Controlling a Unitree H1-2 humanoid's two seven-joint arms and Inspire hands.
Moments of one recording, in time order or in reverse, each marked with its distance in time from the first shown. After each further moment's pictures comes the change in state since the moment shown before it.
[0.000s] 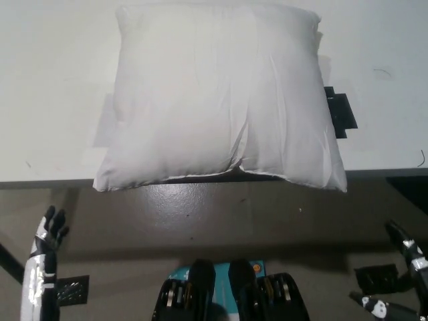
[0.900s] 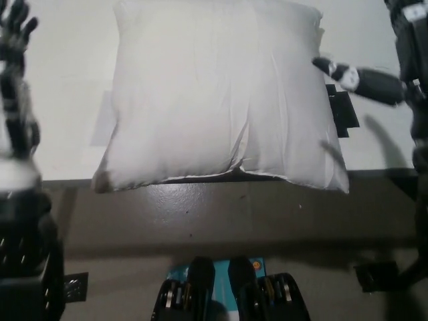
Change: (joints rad) left_arm -0.653 0.070 0.053 0.024 -0.031 0.184 -0.006; right_arm -0.838 0.077 -0.055 0.015 -0.038 0.391 0.012
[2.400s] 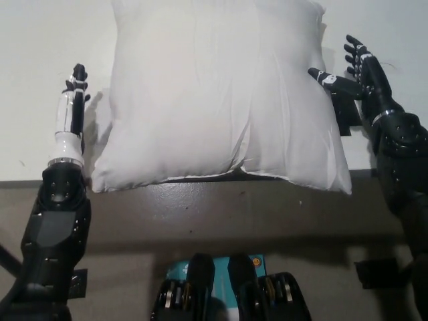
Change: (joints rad) left_arm -0.295 0.053 -0.015 1.095 0.010 -0.120 0.092; right_arm -0.295 0.006 -0.099 1.162 0.059 -0.139 -0.076
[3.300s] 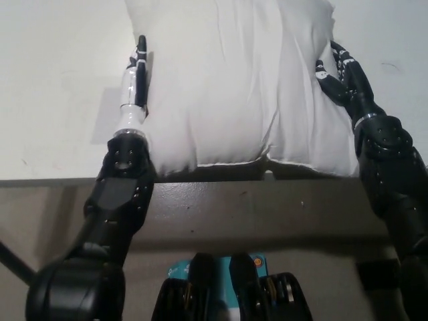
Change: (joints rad) left_arm -0.198 -0.168 -0.006 0.171 -0.044 -0.002 0.033; right_arm -0.003 0.045 0.036 -0.005 0.023 0.020 -0.007
